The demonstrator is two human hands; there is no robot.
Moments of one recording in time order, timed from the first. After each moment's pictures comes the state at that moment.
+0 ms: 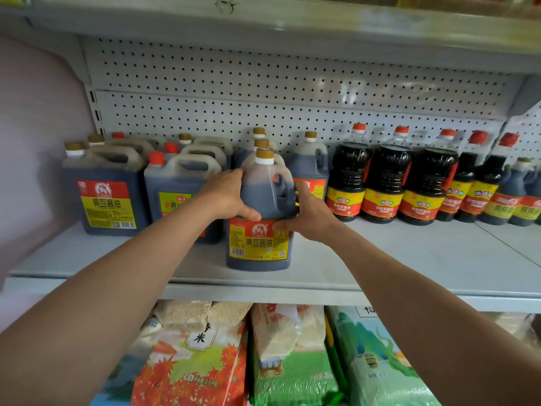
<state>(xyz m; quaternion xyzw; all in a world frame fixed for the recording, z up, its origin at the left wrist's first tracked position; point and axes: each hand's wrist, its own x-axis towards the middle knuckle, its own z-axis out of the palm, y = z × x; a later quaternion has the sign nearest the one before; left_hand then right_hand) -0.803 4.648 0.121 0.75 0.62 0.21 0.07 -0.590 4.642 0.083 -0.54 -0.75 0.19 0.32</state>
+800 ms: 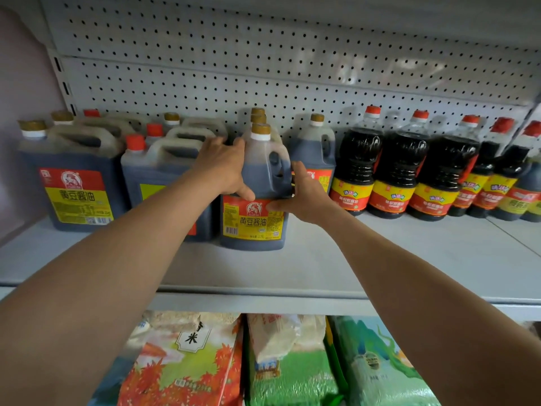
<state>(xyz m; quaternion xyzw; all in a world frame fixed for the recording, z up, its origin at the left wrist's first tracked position) -0.799 4.701 0.135 0.74 0.66 0.12 -0.06 -0.603 4.708 0.077 -0.55 -0.74 0.20 0.33</state>
